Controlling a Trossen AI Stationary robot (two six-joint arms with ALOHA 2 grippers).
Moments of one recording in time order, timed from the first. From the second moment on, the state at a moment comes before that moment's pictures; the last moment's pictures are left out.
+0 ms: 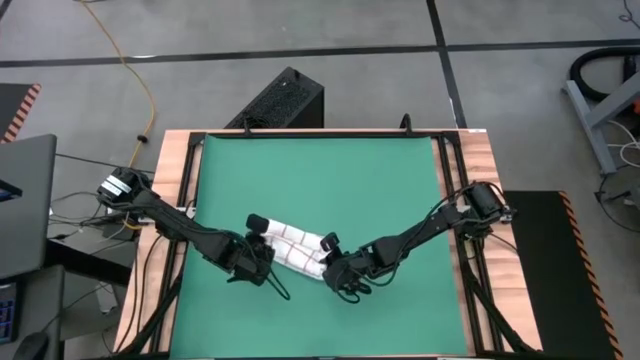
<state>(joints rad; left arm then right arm) -0.48 1.50 0.87 -0.71 -0.56 -0.03 0.37 1.89 1.14 -0.07 0.40 -0.44</state>
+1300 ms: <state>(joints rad) -0.45 1.51 0.85 -0.60 -0.05 -0.26 0.32 1.96 1.14 -0.05 -0.03 0.03</state>
